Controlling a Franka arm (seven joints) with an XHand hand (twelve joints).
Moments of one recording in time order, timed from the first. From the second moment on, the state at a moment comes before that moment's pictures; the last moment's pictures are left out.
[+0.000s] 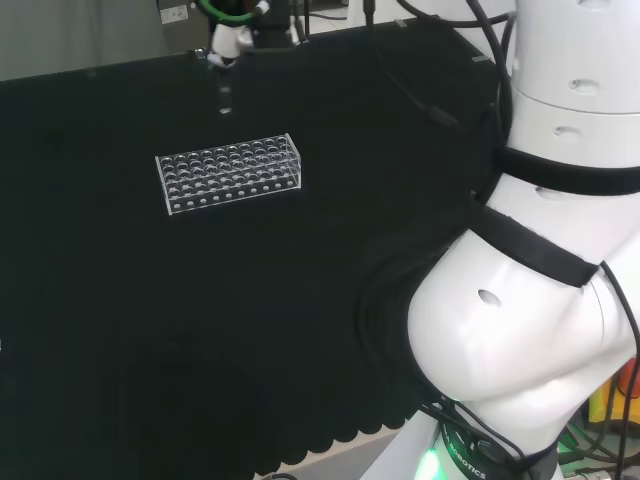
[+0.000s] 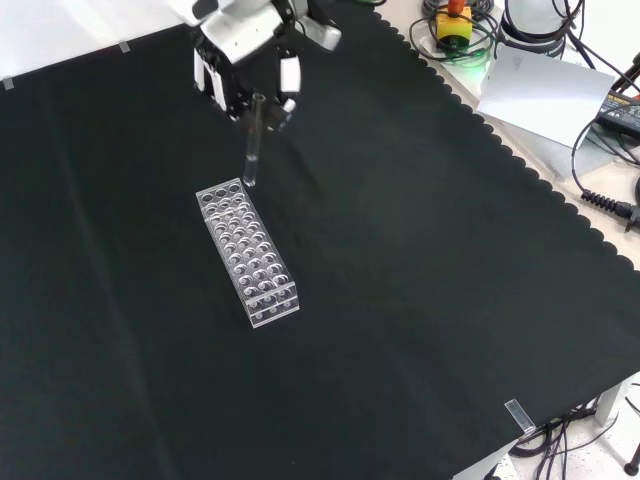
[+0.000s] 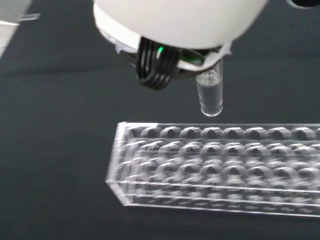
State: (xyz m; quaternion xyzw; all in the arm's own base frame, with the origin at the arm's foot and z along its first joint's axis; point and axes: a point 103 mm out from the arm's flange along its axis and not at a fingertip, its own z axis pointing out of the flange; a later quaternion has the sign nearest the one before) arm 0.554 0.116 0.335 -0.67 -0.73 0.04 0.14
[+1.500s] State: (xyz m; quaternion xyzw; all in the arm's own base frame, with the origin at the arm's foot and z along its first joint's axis) arm 0.582 0.204 0.267 -0.59 -0.78 0.08 0.20
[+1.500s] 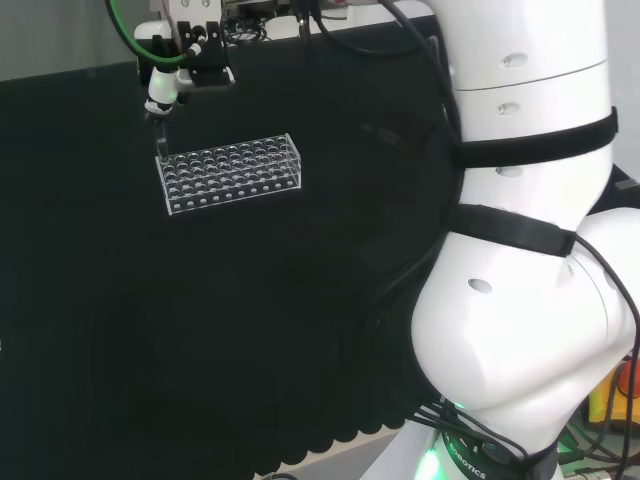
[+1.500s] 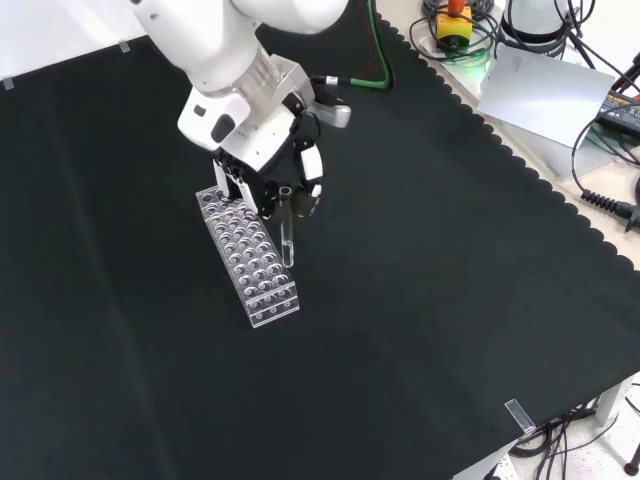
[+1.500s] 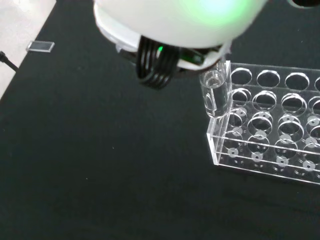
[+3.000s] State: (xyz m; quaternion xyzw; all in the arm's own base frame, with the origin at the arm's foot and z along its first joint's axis) arm 0.606 0.205 0.233 -0.58 -0.78 0.14 0.19
